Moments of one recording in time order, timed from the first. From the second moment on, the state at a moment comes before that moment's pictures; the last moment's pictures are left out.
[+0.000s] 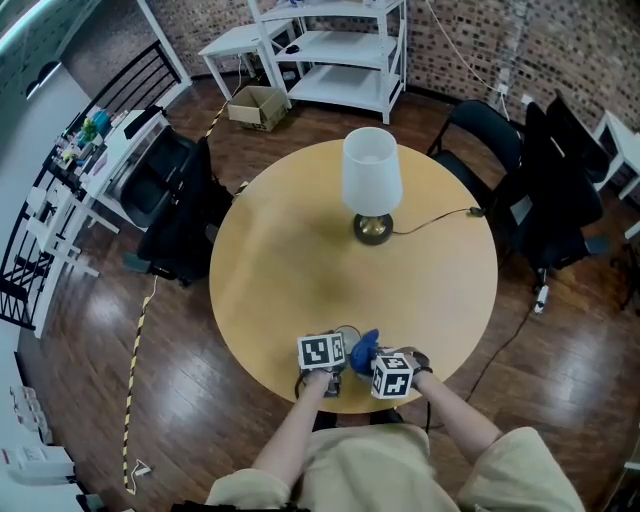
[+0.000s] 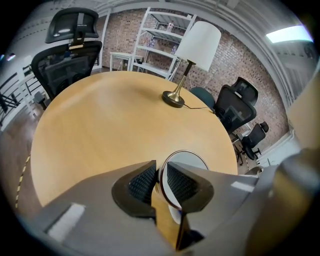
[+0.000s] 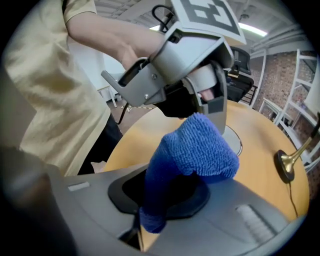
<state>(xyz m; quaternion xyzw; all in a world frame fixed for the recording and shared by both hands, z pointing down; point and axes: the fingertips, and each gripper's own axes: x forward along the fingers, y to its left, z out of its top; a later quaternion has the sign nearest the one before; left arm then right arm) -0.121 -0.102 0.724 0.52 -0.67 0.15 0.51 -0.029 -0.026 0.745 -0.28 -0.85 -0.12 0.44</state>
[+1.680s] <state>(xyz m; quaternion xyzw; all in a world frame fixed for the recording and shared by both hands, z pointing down) -0.086 -0.062 0.729 0.65 -0.65 0.24 0.32 -0.198 -0.117 0.653 -0.23 -0.81 0.07 0.53</state>
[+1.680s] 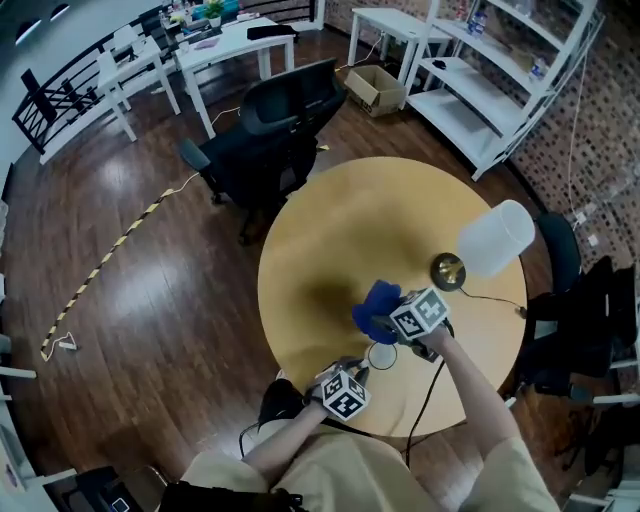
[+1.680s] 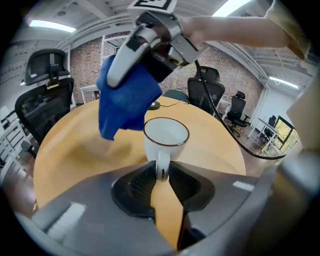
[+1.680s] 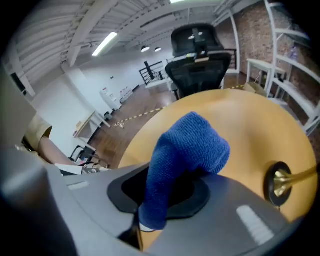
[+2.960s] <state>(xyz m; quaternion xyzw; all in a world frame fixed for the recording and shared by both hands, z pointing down) -0.111 -0.064 0.730 0.64 -0.64 0.31 0.28 -0.155 -0.112 0.750 -0.21 -0.65 0.14 0.72</state>
